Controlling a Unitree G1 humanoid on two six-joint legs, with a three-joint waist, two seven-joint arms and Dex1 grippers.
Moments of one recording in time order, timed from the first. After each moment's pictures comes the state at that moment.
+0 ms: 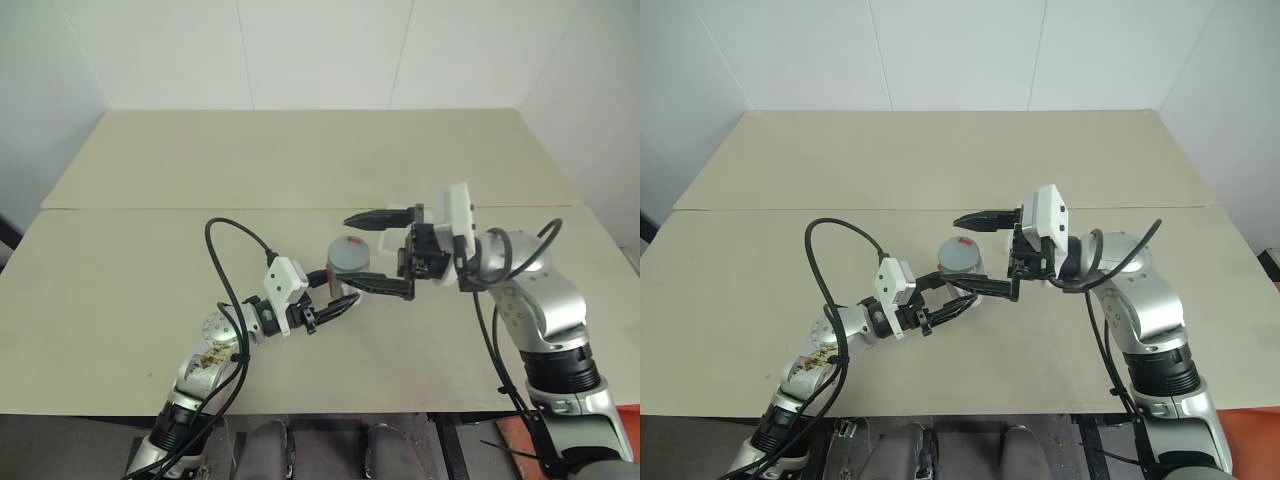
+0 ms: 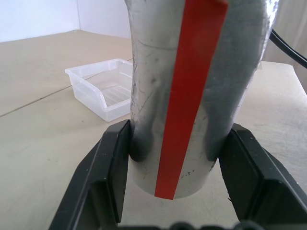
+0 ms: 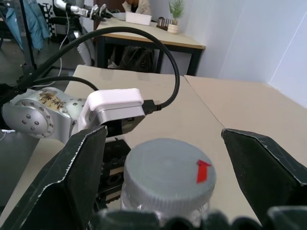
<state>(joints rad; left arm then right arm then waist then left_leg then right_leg) -0.23 0.28 -0.20 -0.19 -0.31 0.22 -0.78 -0.56 -0.54 0.07 -0.25 0.54 0.34 1.08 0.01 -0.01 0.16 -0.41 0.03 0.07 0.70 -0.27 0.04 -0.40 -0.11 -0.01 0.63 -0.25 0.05</state>
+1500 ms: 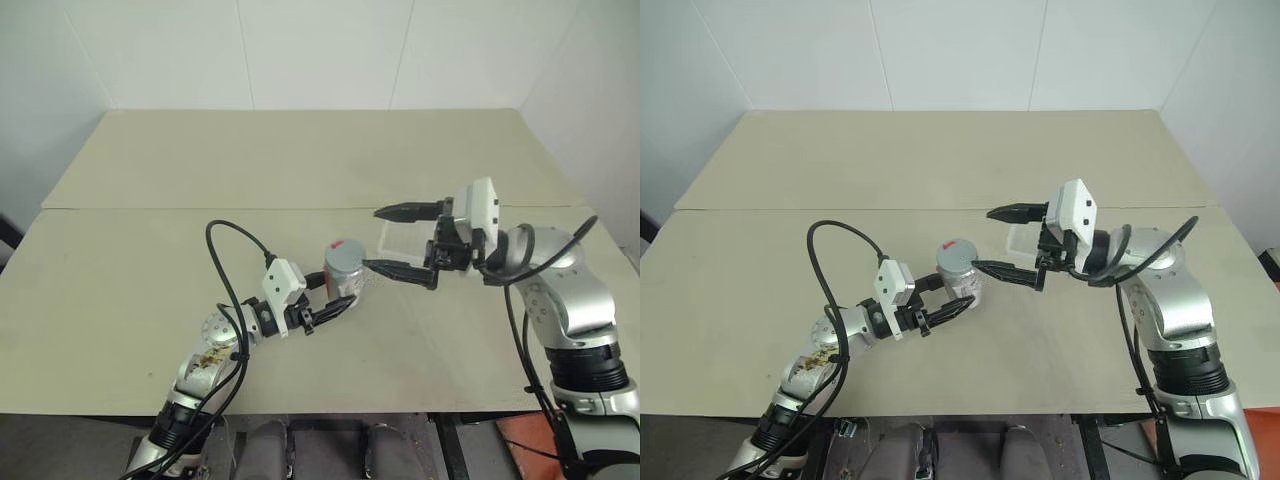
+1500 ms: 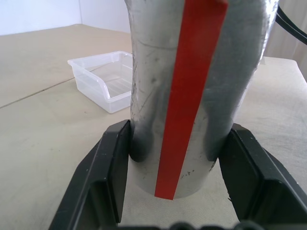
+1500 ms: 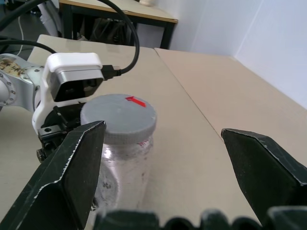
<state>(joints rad) -0.23 0.29 -0.20 -0.16 -0.31 0.20 -0.79 -0.53 -0.65 0.00 -0.18 0.49 0.29 1.08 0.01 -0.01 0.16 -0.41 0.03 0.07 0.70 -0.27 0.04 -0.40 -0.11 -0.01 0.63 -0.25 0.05</state>
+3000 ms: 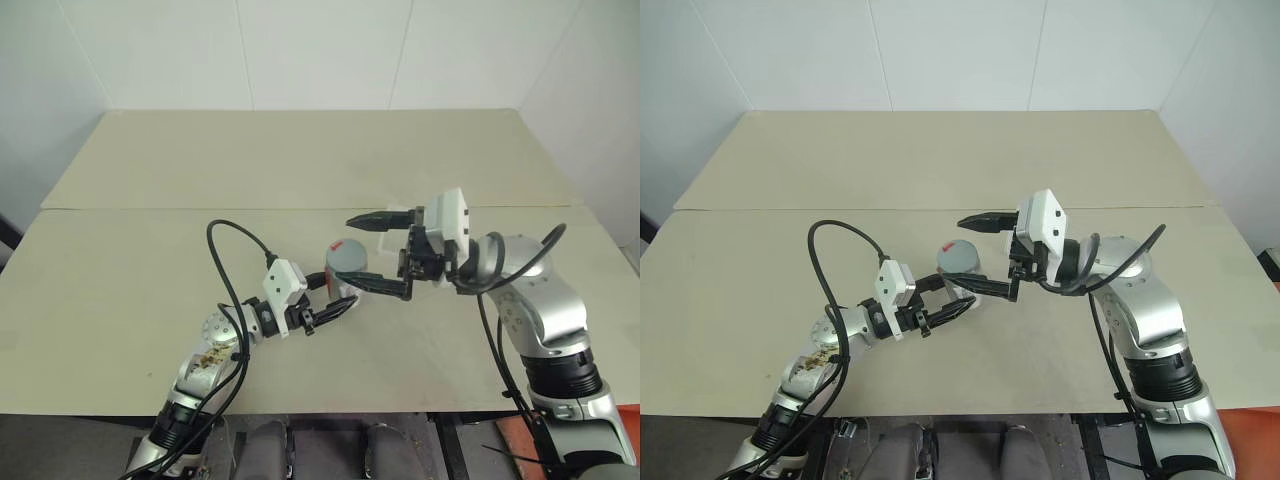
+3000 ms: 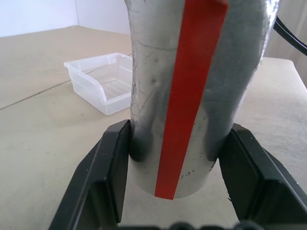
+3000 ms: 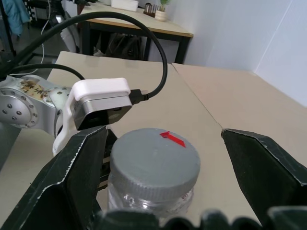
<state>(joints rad) -0.23 0.29 -0.20 -0.16 -0.31 0.20 -0.79 -0.54 -0.56 0.07 -0.26 0.48 0.34 1.04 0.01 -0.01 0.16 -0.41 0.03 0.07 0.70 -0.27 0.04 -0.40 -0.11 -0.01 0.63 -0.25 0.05</state>
